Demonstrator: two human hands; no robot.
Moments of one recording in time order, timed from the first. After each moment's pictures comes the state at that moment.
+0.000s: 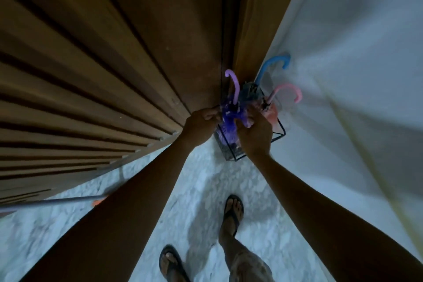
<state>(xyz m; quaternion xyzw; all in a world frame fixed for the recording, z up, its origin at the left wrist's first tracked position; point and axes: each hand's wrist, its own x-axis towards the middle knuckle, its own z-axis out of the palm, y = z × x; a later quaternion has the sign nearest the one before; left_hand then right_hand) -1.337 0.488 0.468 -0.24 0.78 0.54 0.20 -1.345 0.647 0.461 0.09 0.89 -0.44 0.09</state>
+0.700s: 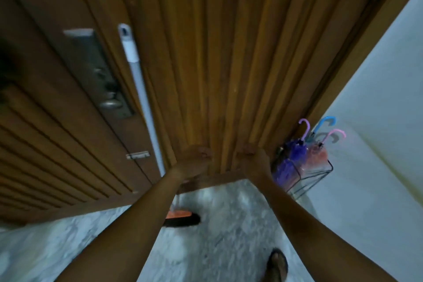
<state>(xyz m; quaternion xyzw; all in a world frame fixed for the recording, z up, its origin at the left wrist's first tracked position) -0.974 0.220 0.691 -0.22 0.82 0.52 0.08 -1.039 0.408 0.684 -0.04 0.87 -0.46 0.14</state>
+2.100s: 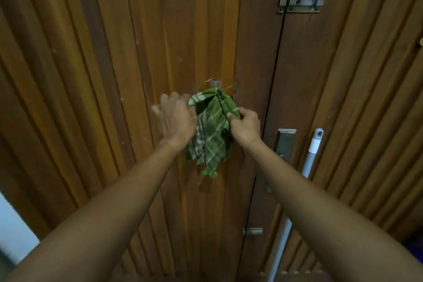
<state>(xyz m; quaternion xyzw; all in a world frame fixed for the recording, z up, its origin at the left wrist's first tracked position) -0.768 -0.213 0.989 -0.31 0.86 0.05 -0.41 -0.871 -0.084 0.971 -0.25 0.78 -0.57 0.01</state>
